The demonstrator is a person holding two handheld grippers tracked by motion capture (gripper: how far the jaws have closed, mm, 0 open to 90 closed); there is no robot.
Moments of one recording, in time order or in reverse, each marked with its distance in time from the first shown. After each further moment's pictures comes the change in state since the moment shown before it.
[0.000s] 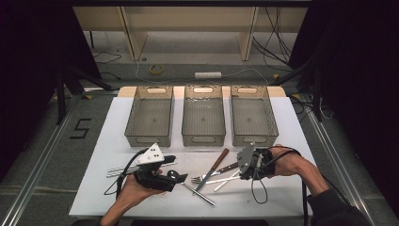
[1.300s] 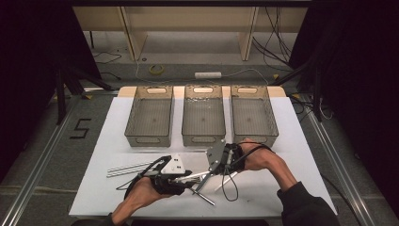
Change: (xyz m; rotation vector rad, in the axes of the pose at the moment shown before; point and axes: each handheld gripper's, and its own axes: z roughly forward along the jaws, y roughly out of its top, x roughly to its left) left arm -0.021 0.001 0.035 0.204 -0.056 0.223; right arm -0.018 0.075 0.010 -0.120 -0.057 -0.128
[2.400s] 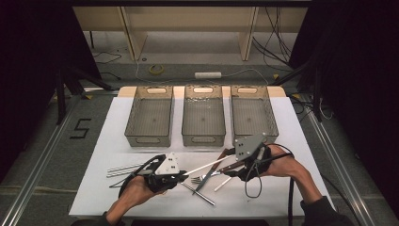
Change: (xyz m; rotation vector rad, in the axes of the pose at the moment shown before) left arm 0.009 -0.006 -0.014 0.004 0.069 0.048; right arm 0.026 -0.046 -0.045 -0.237 -0.160 0.260
